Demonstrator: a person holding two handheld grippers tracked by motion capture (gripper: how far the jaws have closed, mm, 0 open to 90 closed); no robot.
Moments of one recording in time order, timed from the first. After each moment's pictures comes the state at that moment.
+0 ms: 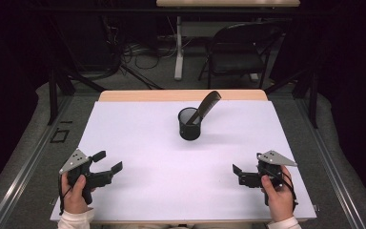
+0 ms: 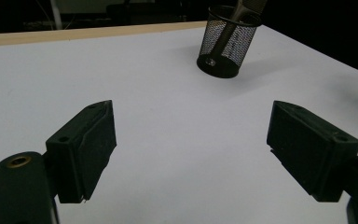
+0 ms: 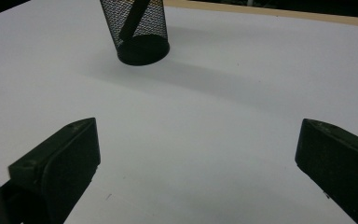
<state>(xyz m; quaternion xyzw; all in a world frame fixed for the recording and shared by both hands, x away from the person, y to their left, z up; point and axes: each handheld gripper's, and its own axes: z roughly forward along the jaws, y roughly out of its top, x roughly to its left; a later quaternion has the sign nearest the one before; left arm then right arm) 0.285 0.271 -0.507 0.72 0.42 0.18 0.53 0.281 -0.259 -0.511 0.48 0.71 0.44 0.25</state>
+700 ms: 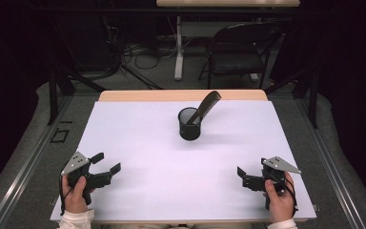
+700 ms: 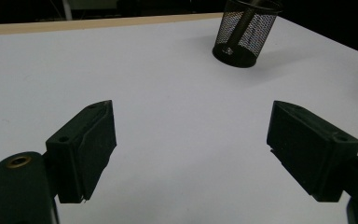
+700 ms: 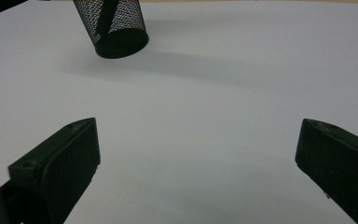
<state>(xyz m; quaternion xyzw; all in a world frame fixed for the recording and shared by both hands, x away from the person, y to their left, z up) 0.289 0.279 -0.524 0.72 0.43 0.19 0.51 0.278 -0.275 -0.539 0.51 0.68 0.45 0.26</state>
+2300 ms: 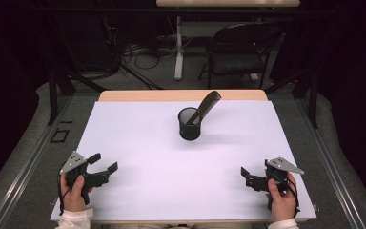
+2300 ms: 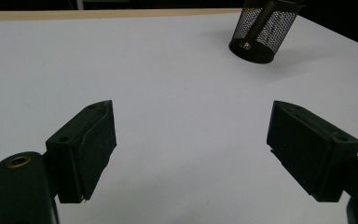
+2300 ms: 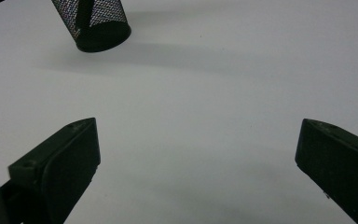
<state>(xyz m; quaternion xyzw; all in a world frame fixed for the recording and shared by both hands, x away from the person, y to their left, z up) 0.293 0.288 -0.532 0.71 0.45 0.19 0.50 0.280 -0.287 -0.548 0.53 0.67 0.45 0.25</state>
